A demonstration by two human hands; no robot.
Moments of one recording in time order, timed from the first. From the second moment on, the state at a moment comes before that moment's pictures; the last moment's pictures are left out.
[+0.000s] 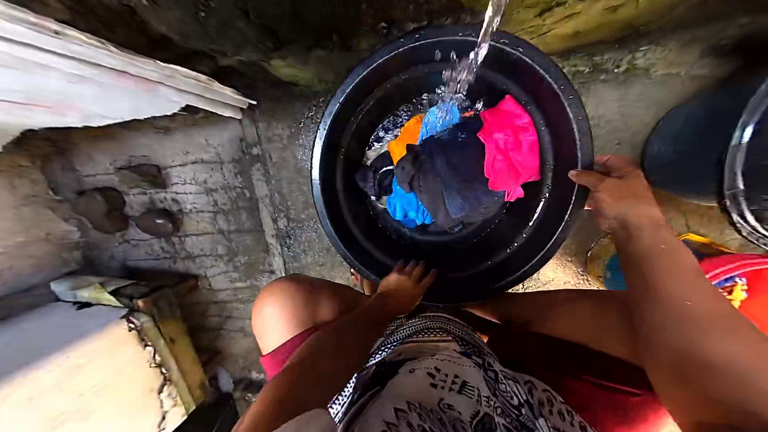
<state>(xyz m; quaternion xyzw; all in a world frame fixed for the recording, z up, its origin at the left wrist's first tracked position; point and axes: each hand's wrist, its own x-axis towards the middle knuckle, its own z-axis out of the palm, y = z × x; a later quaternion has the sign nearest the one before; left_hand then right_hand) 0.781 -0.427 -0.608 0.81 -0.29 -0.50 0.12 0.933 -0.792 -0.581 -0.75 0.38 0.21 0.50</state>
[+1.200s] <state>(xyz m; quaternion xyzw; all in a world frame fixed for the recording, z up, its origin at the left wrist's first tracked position) 0.822 -0.423 -0.505 0.90 -0.26 -0.33 0.10 0.881 -0.673 -0.584 -0.89 -0.16 0.40 0.13</state>
